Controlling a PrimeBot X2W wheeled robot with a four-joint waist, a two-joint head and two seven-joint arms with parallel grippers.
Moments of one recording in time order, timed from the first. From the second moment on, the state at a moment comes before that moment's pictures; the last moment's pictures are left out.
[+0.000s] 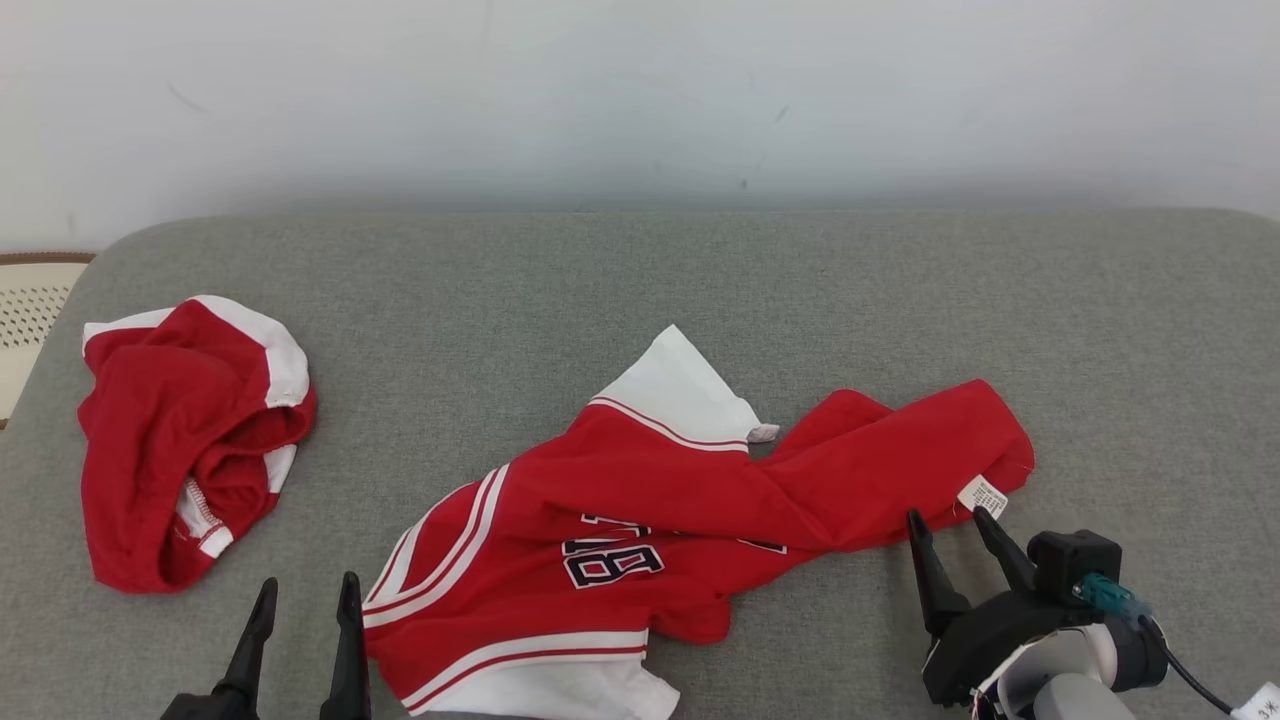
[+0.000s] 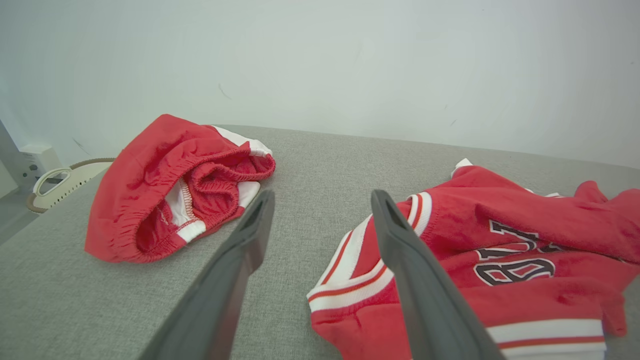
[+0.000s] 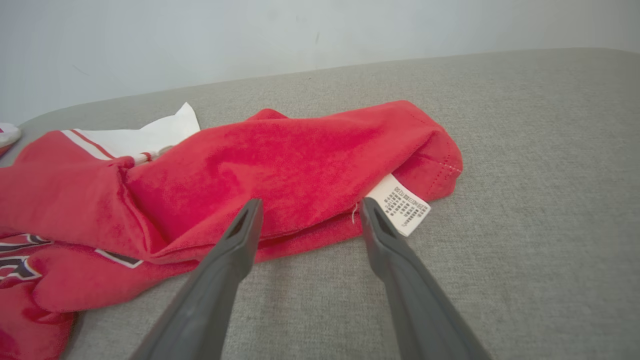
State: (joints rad) left arm -0.06 0.06 0.01 0.09 -0.12 0.03 -0.26; right arm -0.31 -0.16 0.25 0.56 0.25 0.13 -0.21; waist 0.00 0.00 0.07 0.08
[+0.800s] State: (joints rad) left arm -0.07 0.05 0.00 0.09 -0.12 0.02 -0.26; right arm -0.53 -0.18 0.36 0.88 0.39 0.13 -0.26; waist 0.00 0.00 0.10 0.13
